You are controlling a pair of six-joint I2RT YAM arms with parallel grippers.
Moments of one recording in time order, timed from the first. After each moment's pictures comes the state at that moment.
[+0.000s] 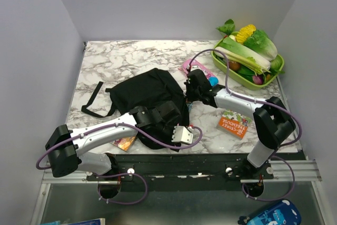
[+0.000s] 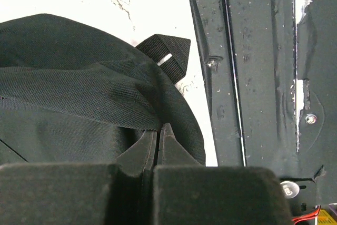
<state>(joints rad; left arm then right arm) -1.07 1.29 0.97 -0.80 0.30 0.66 0.67 1.68 1.08 -0.18 0.18 0.34</state>
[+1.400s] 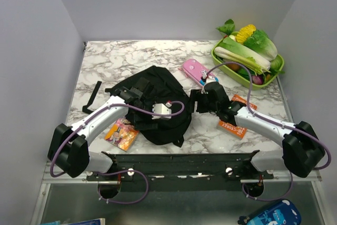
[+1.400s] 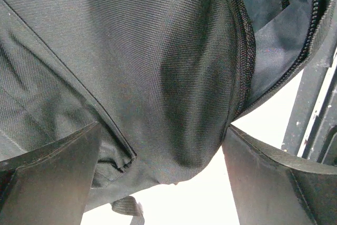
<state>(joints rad) -0.58 1.35 1.00 -0.94 0.30 1.00 0.67 1.32 0.76 -0.08 0.03 0.50</state>
